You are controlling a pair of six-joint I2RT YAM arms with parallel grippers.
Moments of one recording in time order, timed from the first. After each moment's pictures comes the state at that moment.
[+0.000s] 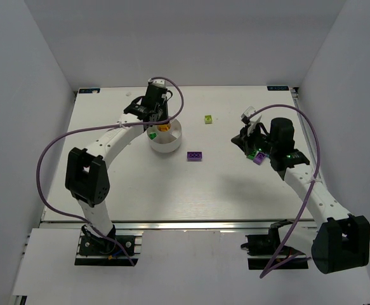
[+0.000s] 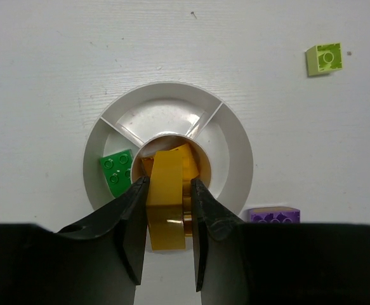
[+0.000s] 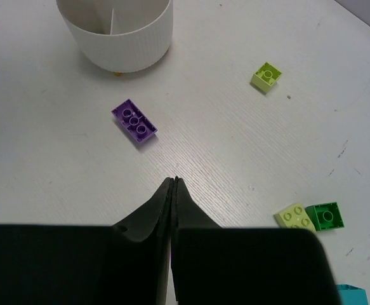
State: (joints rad) left arm -0.48 1.79 1.59 -0.52 -0.26 -0.35; right arm 0.23 1.13 0.80 -0.08 -0.60 -0.29
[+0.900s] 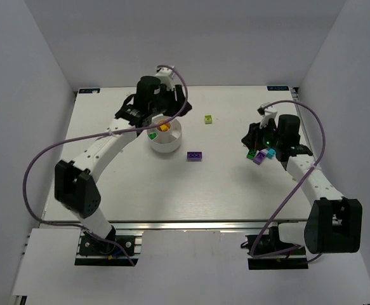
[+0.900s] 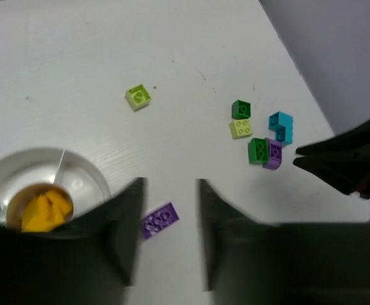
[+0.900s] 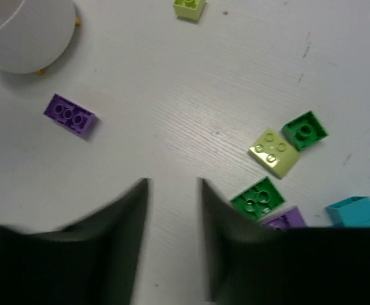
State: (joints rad) left arm -0.49 1.59 1.49 -0.27 0.17 -0.32; right arm 0.10 1.27 0.84 -0.12 -0.48 -0.10
